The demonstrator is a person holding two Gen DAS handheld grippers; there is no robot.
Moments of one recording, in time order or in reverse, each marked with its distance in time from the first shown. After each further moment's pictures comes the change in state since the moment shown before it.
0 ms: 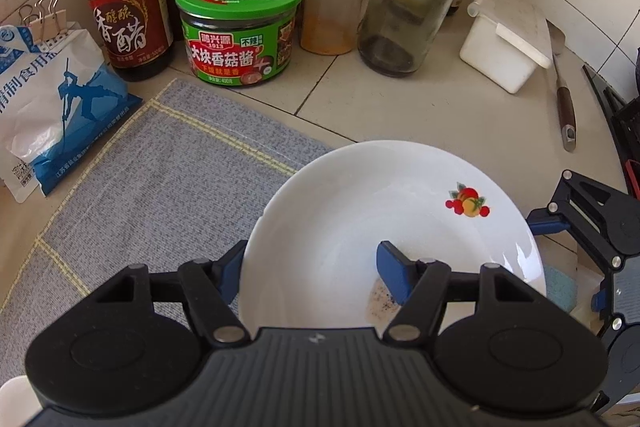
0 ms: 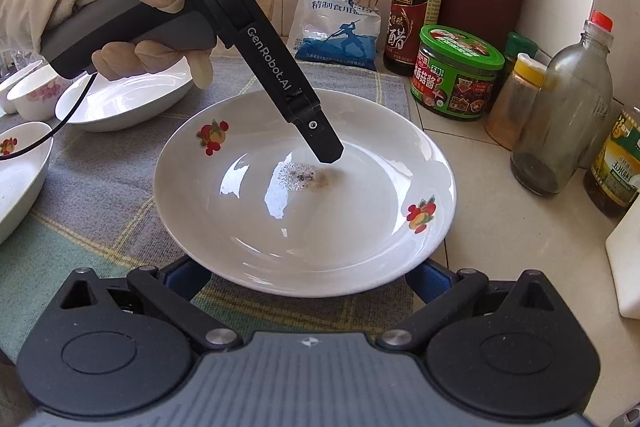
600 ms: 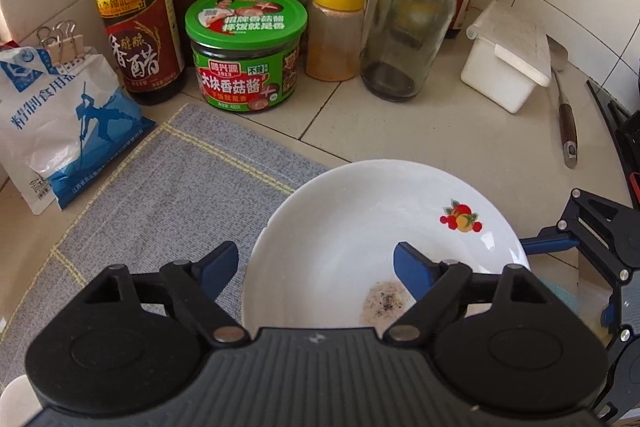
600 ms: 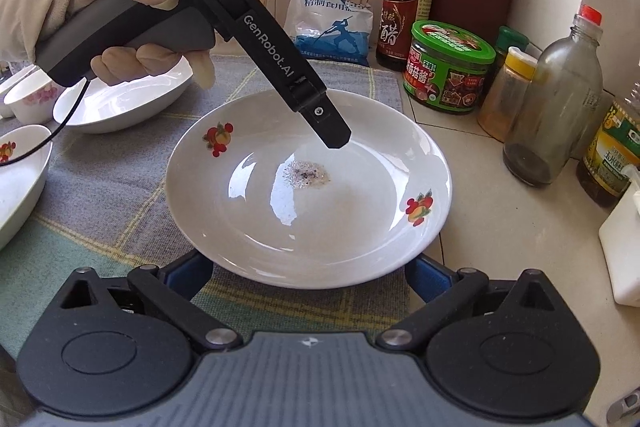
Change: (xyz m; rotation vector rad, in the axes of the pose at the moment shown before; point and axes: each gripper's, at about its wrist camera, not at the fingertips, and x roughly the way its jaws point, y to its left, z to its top) left arm -0.018 -0.008 -0.001 -0.008 -0.083 0.045; right arm -0.015 0.005 -0.005 0.051 0.011 -0.029
